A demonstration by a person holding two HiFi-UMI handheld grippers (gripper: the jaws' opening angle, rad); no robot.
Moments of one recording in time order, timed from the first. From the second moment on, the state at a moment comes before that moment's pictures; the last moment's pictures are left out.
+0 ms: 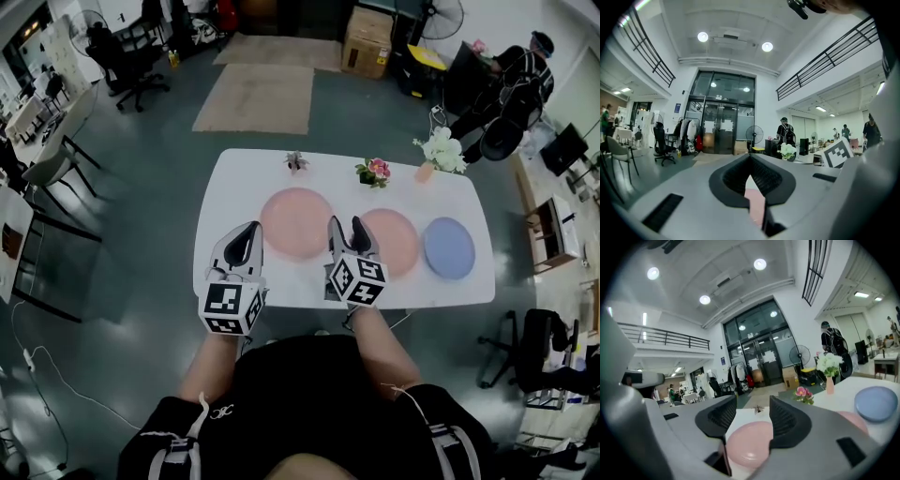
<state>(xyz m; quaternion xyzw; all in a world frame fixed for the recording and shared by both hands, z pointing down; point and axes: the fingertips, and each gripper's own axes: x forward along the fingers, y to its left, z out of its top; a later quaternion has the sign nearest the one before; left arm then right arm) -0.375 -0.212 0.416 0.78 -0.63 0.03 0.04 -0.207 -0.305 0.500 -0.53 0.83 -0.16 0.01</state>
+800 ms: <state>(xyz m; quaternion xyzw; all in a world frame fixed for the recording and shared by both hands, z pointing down) -0.412 -0.192 0.457 0.75 -0.66 0.06 0.07 -0.222 -0.322 0.778 -0.48 0.56 -0.68 -0.01</state>
